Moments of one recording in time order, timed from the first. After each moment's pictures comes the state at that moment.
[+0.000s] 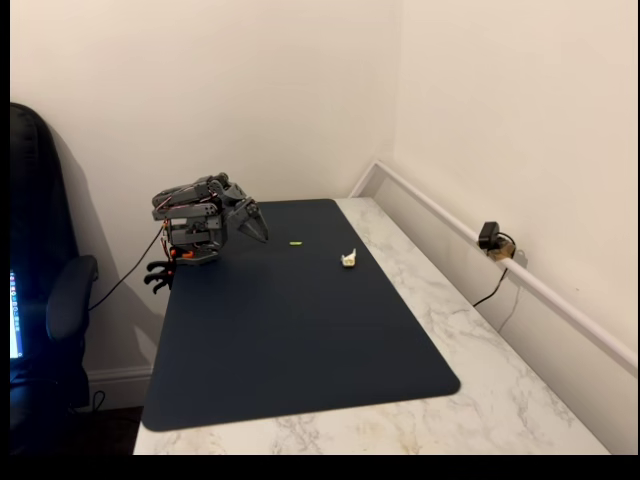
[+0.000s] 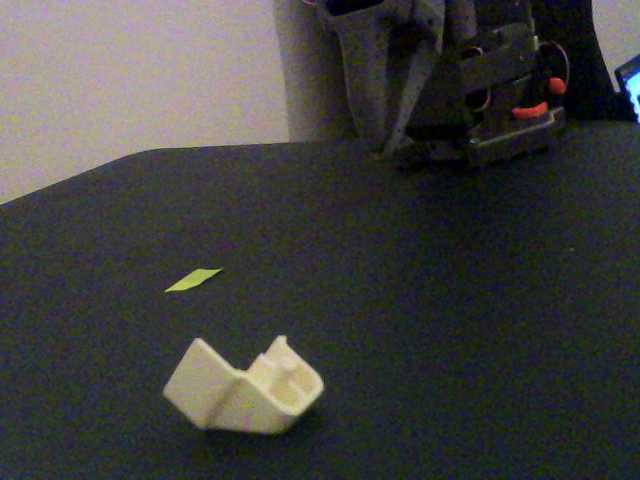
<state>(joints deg) -15.6 187.4 172.7 63.8 10.1</state>
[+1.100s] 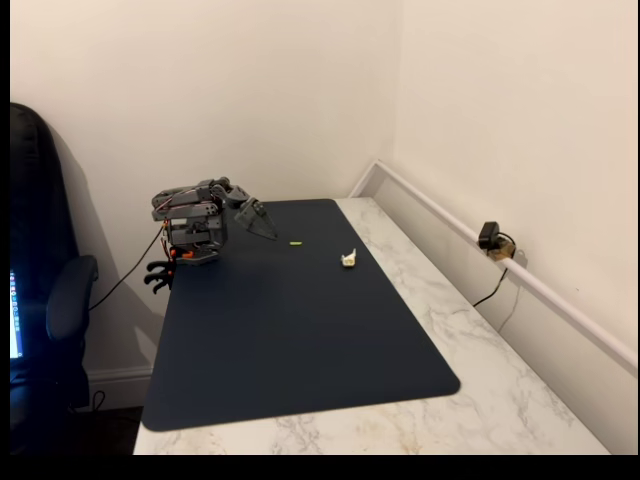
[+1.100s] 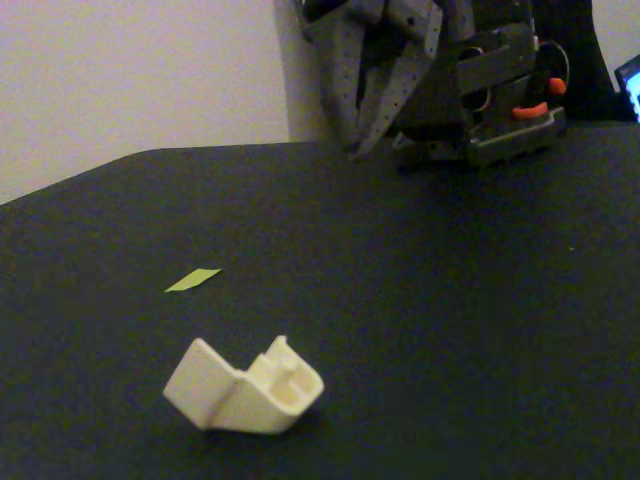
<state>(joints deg) -14.2 187.4 177.3 48.3 19.2</state>
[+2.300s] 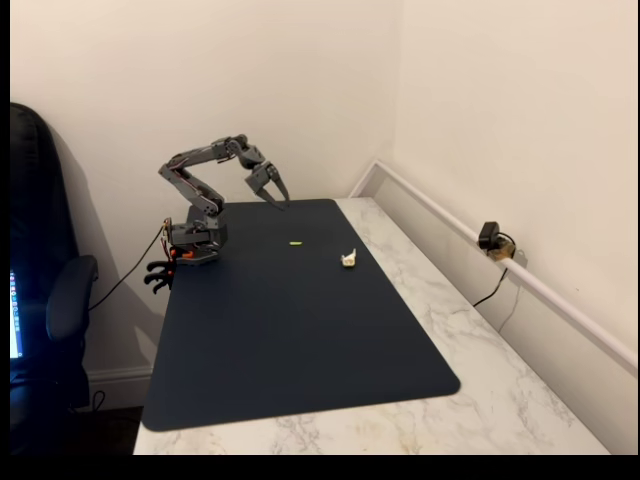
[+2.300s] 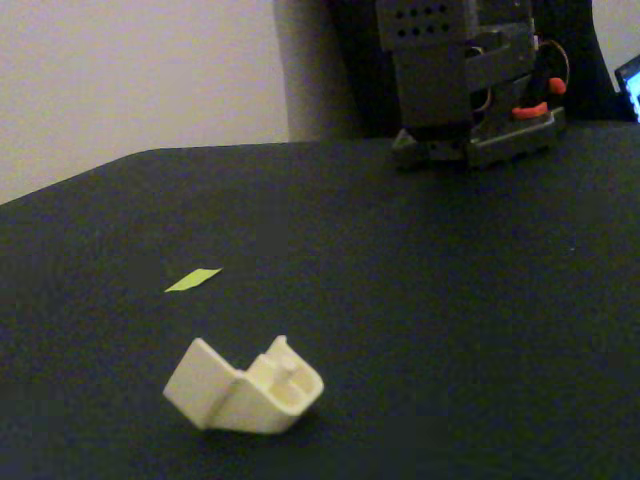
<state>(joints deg) -19.4 131.2 115.5 68.7 21.9</state>
